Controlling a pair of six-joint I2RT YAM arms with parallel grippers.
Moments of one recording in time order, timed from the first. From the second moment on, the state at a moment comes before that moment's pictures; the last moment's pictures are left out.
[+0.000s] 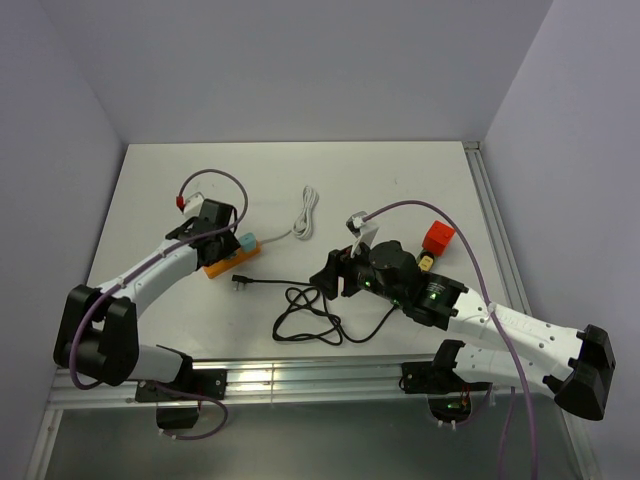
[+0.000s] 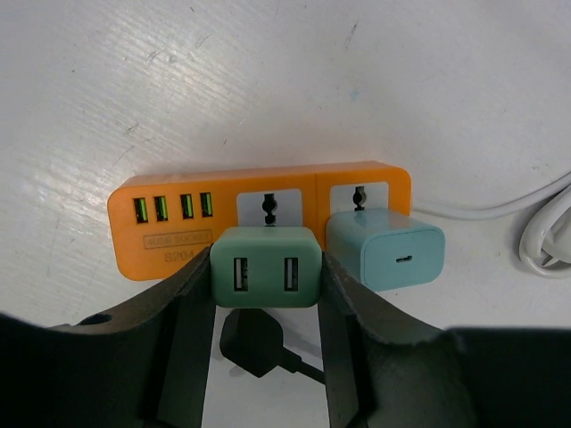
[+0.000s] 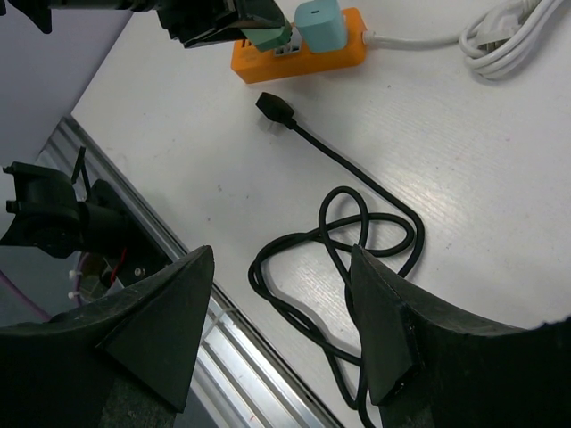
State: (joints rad) left arm -0.36 1.38 0.85 -0.43 -0.36 -0.85; right arm 0.97 0.94 0.72 -0.16 0.06 0.53
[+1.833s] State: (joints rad) left arm -0.57 1.47 0.83 -0.38 -0.65 -0.91; right arm 0.97 0.91 0.69 -0.15 0.04 0.55
